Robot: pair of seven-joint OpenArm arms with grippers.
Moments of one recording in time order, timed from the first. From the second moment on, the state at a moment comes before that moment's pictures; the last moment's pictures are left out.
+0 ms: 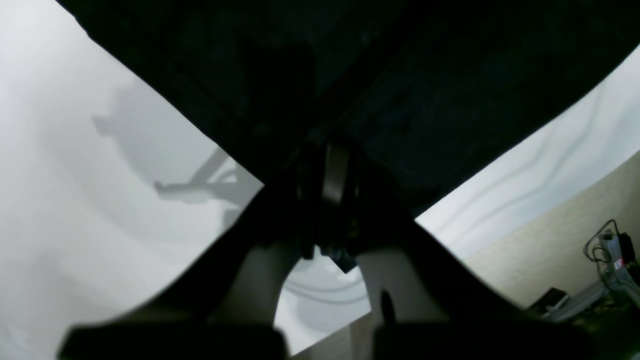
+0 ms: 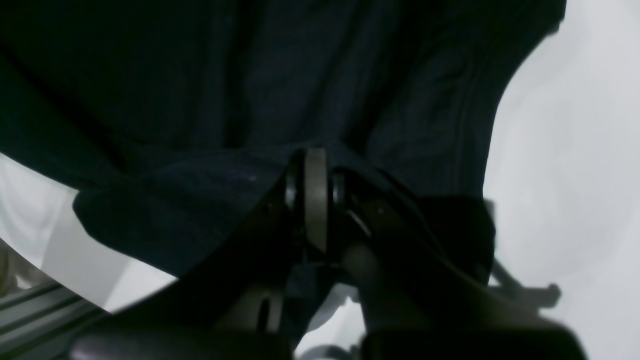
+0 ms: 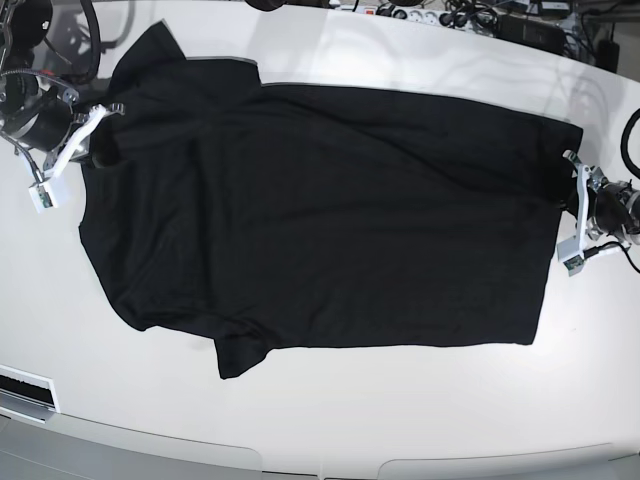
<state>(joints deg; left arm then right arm) -14.8 -57.7 31.9 79.2 -48.3 -35.9 53.2 -18.9 14.4 28.0 102.4 35.8 39.3 -63.4</state>
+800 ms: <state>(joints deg) -16.2 -57.6 31.9 79.1 -42.6 -31.6 53.5 -17.4 16.0 28.2 102.4 36.4 33.5 -62.1</state>
